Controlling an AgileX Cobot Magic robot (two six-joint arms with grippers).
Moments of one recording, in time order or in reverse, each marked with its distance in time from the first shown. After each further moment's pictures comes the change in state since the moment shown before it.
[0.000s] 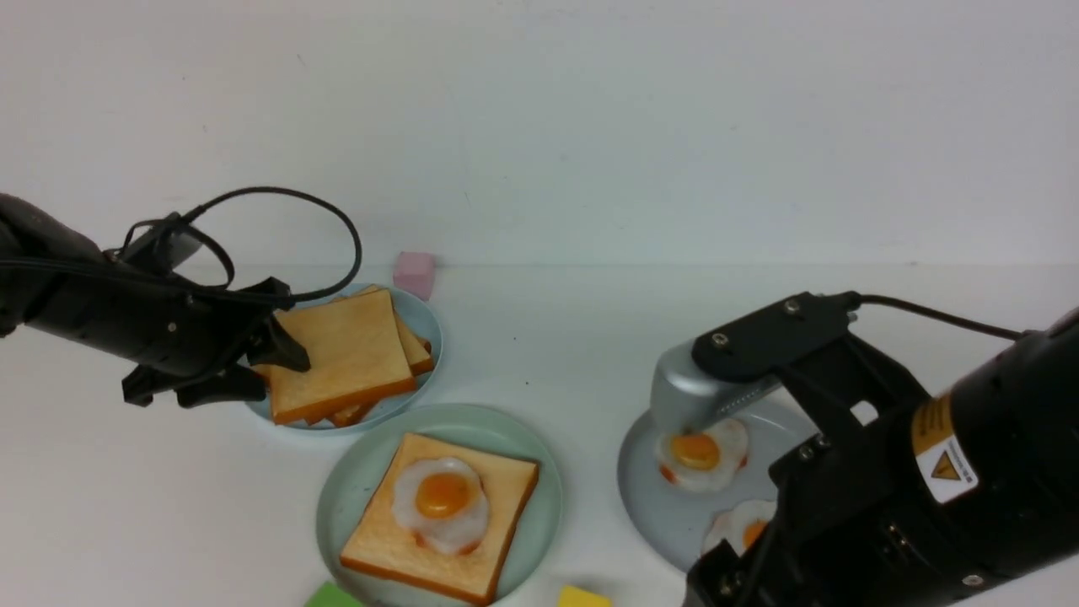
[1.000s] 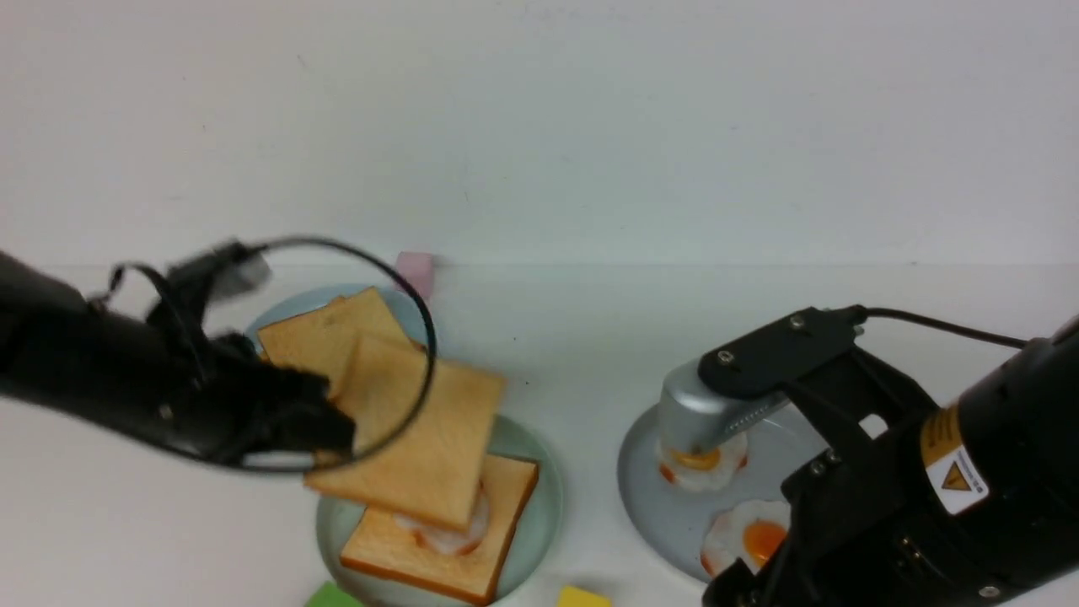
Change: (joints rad) right arm 0.000 -0.002 0.000 -0.001 0.049 0.000; left arm -0.103 -0.304 0.325 -0.166 0.132 0.549
